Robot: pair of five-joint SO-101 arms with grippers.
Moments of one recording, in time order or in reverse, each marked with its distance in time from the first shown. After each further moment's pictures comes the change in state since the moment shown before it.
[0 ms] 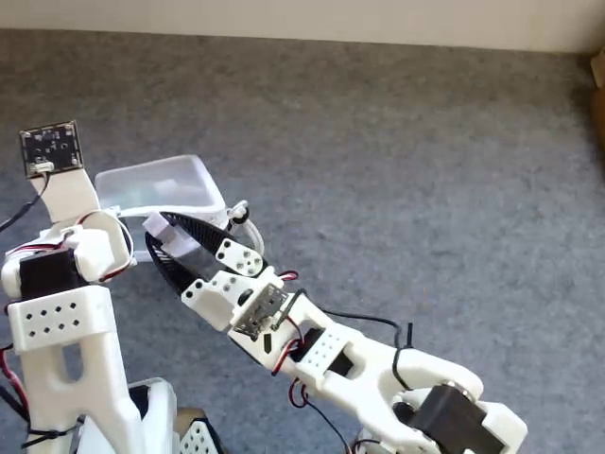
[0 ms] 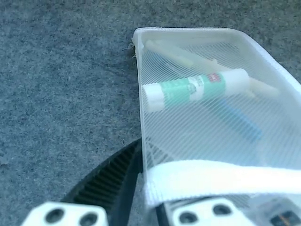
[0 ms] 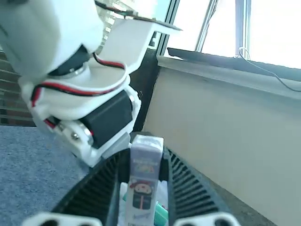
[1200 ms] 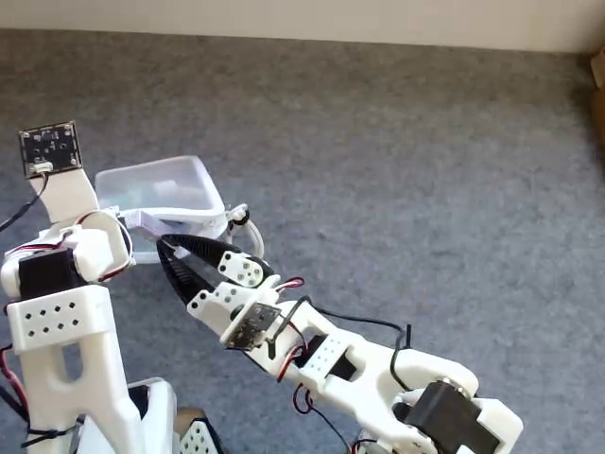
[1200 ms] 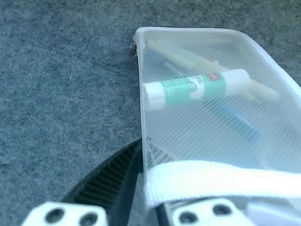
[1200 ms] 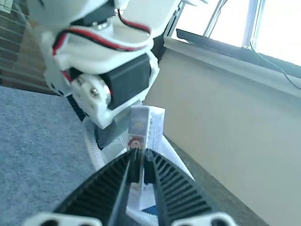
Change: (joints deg) left arm 0.0 0.0 0.0 0.0 0.0; right arm -0.4 1.5 3.3 -0.5 8.1
